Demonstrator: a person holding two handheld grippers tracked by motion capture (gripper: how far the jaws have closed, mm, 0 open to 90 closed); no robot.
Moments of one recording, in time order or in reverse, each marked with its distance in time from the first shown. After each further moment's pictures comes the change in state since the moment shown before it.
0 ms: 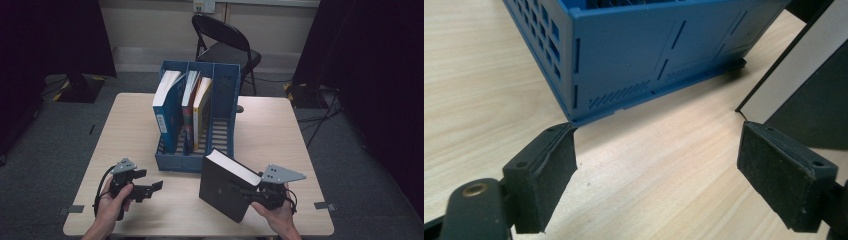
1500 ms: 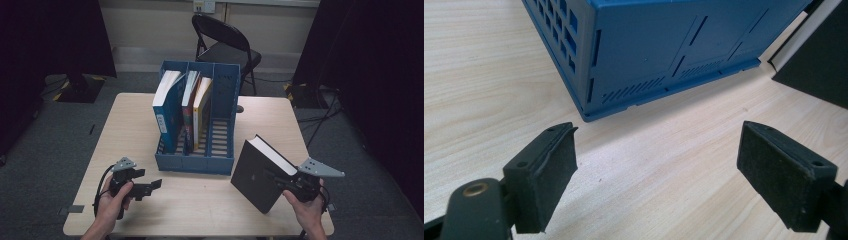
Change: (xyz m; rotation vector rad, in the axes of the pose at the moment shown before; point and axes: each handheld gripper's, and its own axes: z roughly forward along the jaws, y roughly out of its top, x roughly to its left) left arm 0.006 0.001 0.003 0.000 0.031 -0.029; right arm -0.058 -0.014 -0.057 -0.034 -0.234 0.099
